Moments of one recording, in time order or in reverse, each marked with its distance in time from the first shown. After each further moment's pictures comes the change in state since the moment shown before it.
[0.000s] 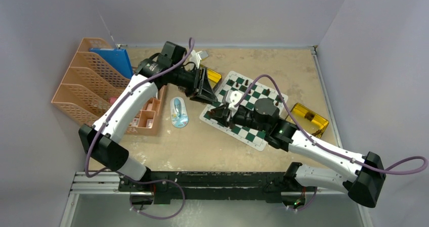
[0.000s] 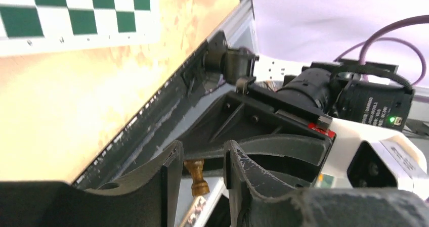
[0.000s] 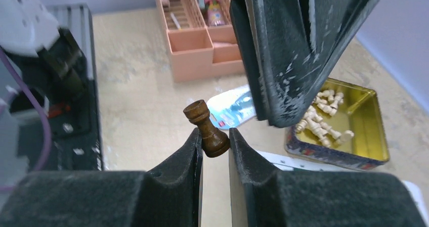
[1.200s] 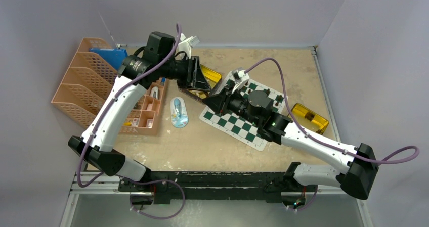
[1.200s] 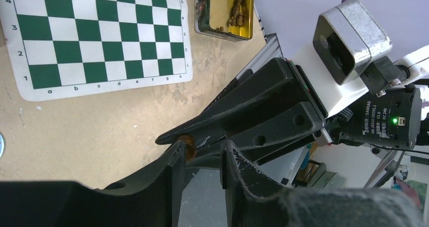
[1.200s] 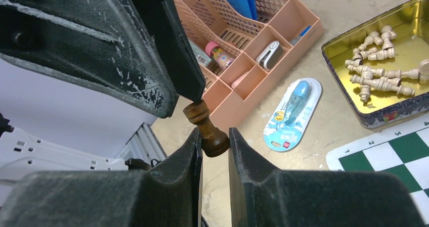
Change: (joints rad) left arm 0.007 -0.061 0.198 -0.045 -0.229 0.087; right arm -0.001 0.119 0.122 0.076 0.304 0.803
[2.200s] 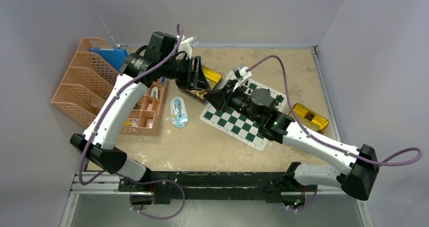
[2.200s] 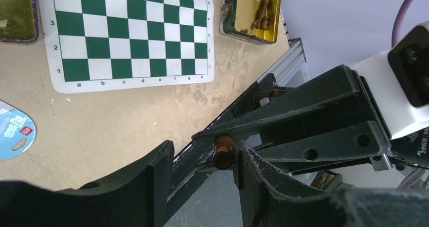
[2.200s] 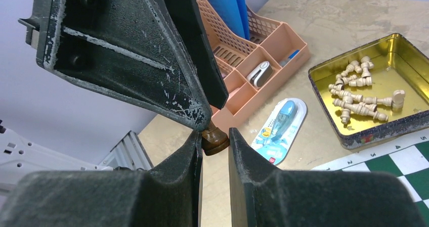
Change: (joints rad) left arm -0.002 0.024 0.028 -0.052 -0.090 0.037; right arm 0.000 -0.008 0.031 0.005 0.023 -0.098
